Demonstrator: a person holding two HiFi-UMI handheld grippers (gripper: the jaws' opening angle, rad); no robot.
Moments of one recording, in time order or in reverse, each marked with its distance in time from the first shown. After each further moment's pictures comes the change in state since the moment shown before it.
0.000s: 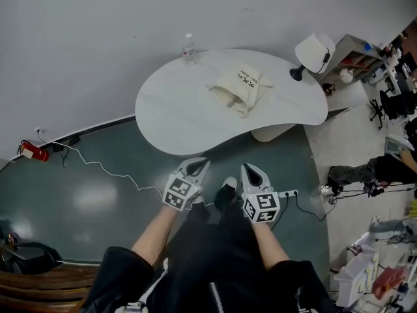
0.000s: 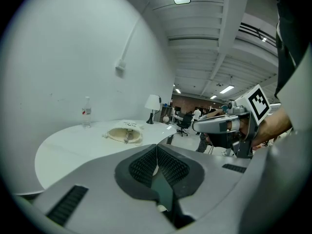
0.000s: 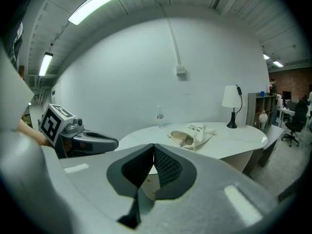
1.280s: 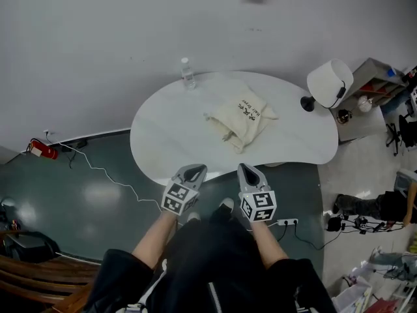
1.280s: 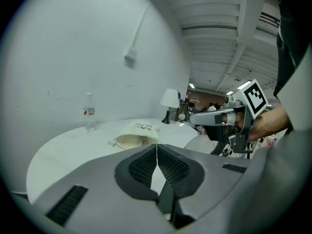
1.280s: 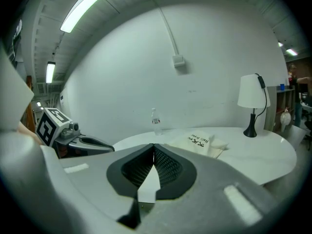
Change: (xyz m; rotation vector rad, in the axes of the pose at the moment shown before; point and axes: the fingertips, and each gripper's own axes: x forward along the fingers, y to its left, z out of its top) left arm 0.122 0.074 0.043 -0.043 0.059 0.150; right arm 0.130 -0.111 0.059 -0.006 0.009 0.147
